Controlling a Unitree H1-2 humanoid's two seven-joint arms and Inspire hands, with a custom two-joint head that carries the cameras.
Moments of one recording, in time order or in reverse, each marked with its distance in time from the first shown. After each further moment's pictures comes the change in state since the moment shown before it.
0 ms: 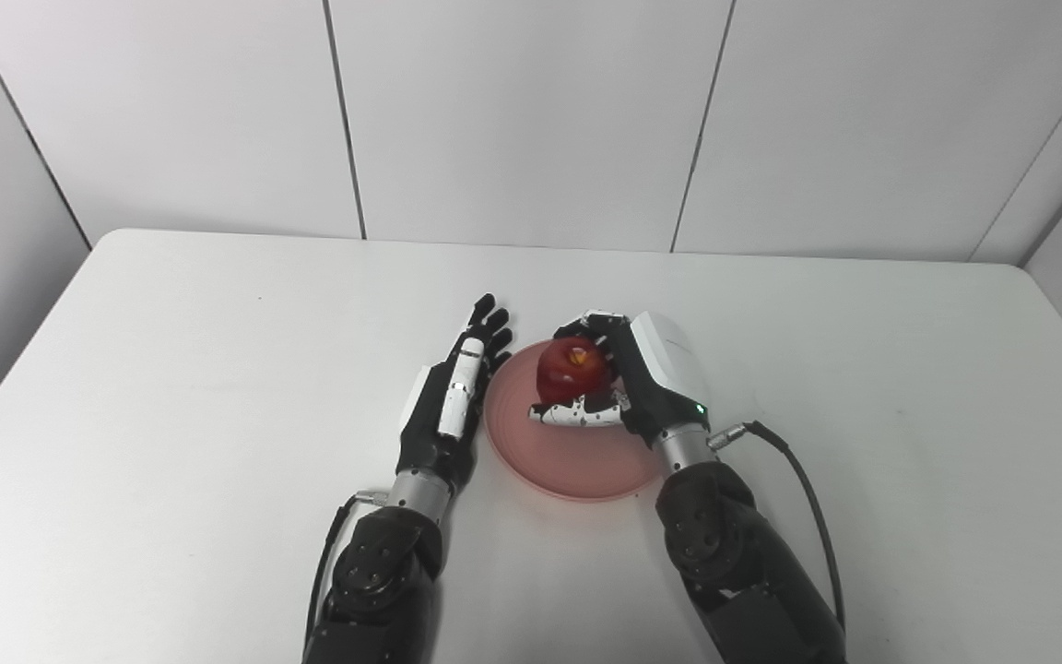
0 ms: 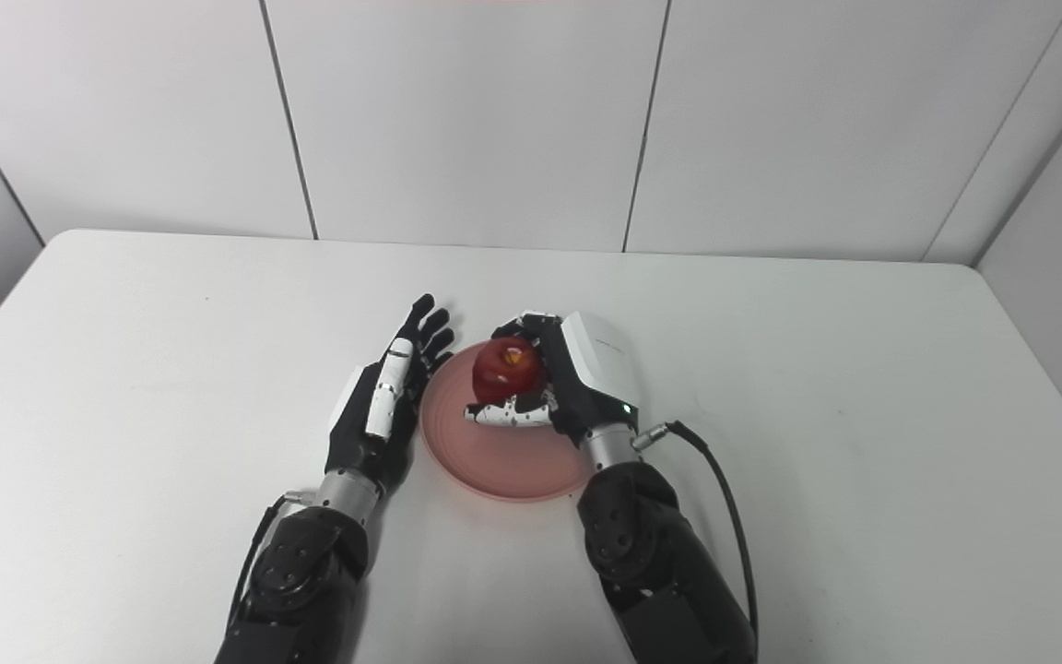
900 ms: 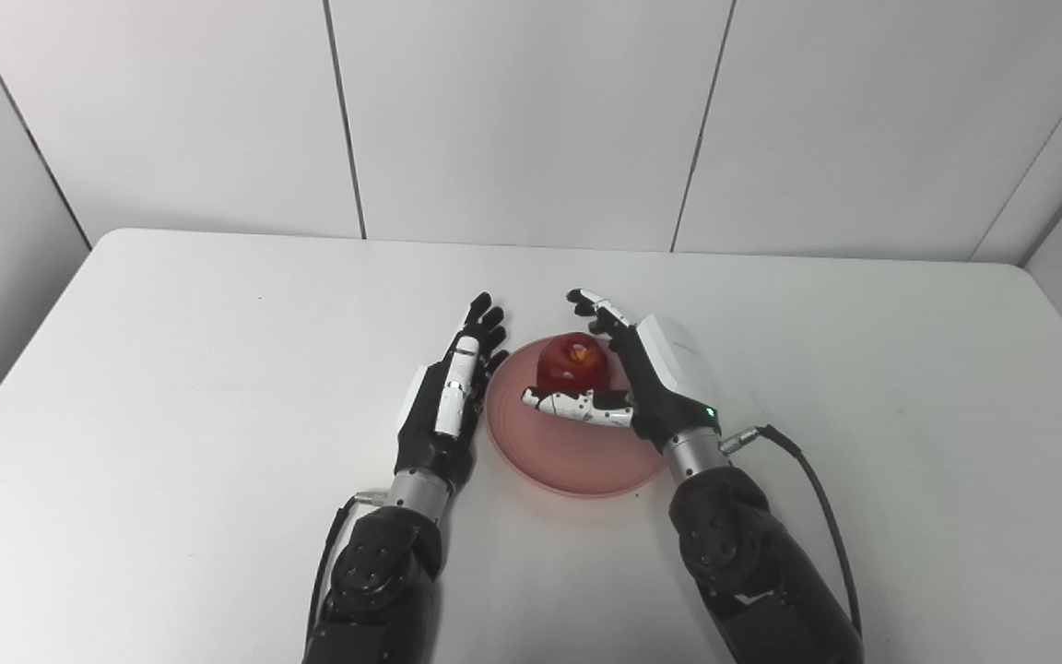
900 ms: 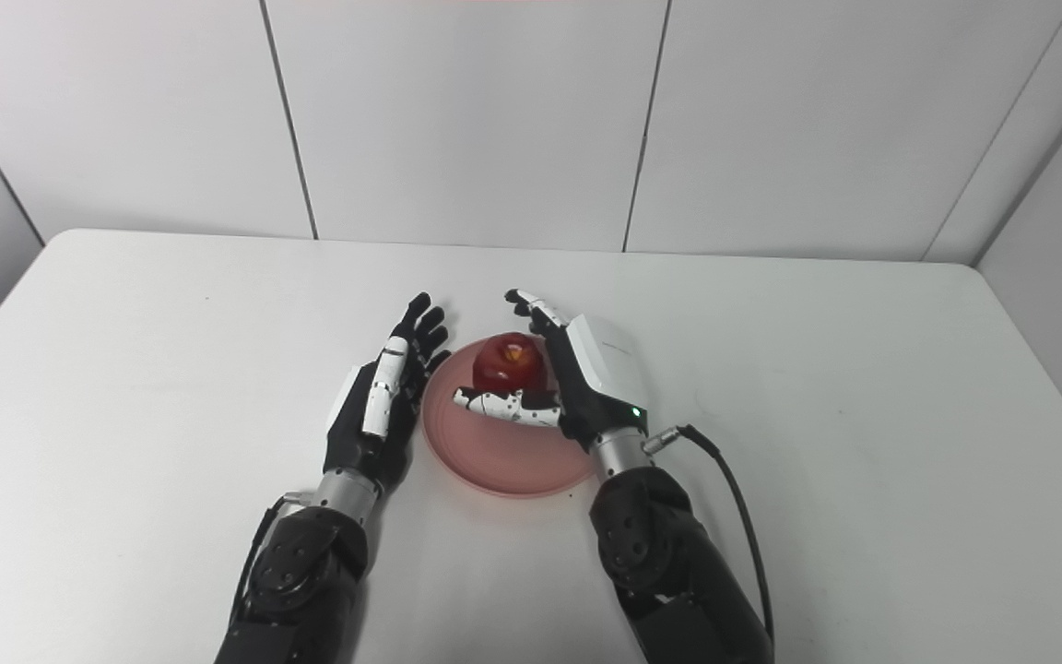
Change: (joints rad) left arm 0.001 -0.001 0.010 -0.001 -0.022 0.000 -0.001; right arm 0.010 -0.024 -0.006 -0.072 -0.003 -0.032 0.011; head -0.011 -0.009
